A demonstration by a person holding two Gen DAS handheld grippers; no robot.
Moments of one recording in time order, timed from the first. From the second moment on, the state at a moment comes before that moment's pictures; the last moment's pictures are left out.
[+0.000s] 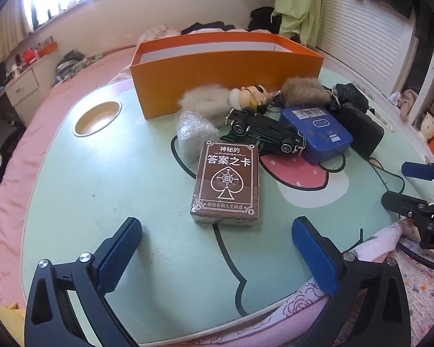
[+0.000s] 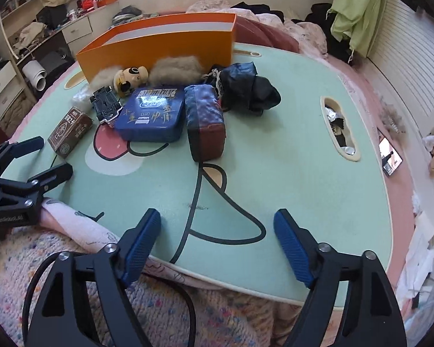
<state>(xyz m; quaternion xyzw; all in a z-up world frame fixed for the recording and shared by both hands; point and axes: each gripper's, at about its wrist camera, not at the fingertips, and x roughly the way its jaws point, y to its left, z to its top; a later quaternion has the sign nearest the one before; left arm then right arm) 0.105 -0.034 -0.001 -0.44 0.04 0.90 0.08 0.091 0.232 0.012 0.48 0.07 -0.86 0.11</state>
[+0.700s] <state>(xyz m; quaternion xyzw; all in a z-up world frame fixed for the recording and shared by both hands) 0.104 -0.031 0.001 -0.42 0.04 0.90 0.08 0.093 0.231 0.011 0.44 0.05 -0.89 0.11</state>
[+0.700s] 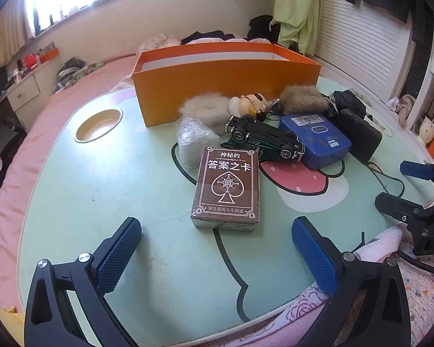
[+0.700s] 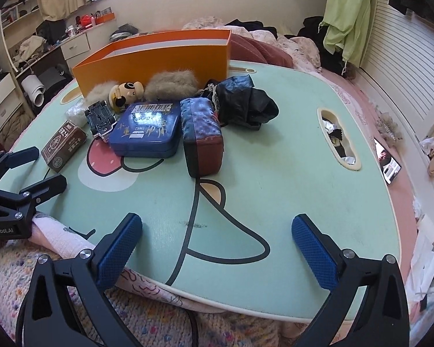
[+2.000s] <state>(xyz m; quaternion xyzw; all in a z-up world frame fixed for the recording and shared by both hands) 0.099 -0.030 -0.010 -0.42 0.04 0.90 0.09 0.093 0.225 0.006 0.41 0.06 -0.90 0.13</state>
